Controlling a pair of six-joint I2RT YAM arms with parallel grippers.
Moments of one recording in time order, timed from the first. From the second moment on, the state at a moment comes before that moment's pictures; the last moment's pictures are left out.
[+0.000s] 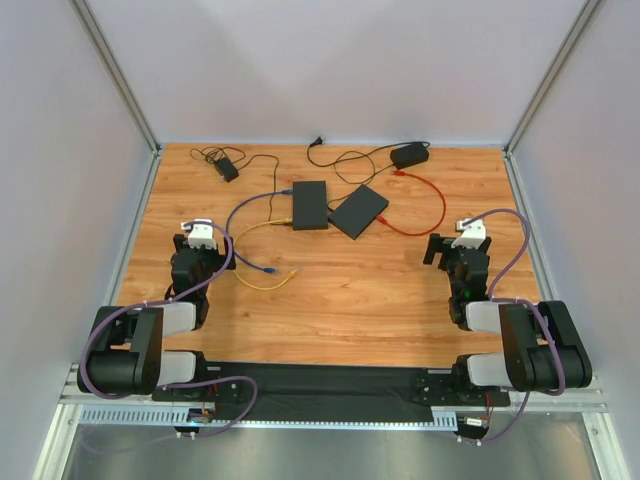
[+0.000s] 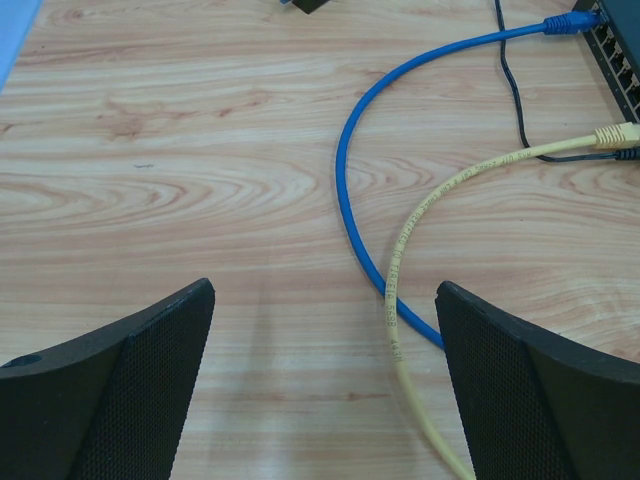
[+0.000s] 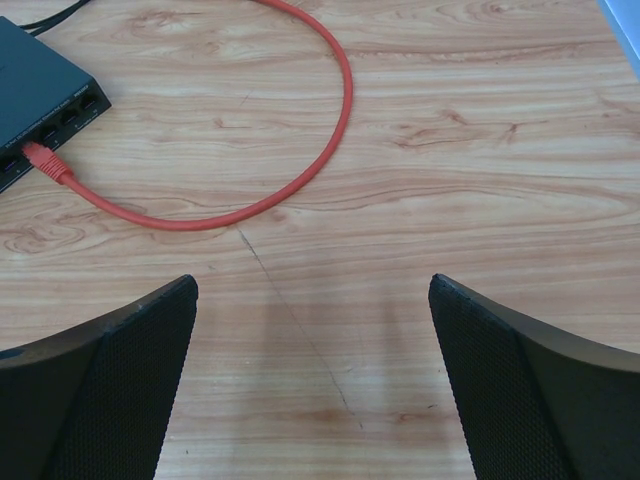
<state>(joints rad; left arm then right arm) -0.03 1.30 0.19 0.88 -0.02 0.05 0.07 1.35 0.21 0.91 0.14 0.05</state>
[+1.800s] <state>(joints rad) -0.47 1.51 1.27 -0.12 0.03 -0.34 0.06 1.62 1.10 0.00 -0.24 0.58</state>
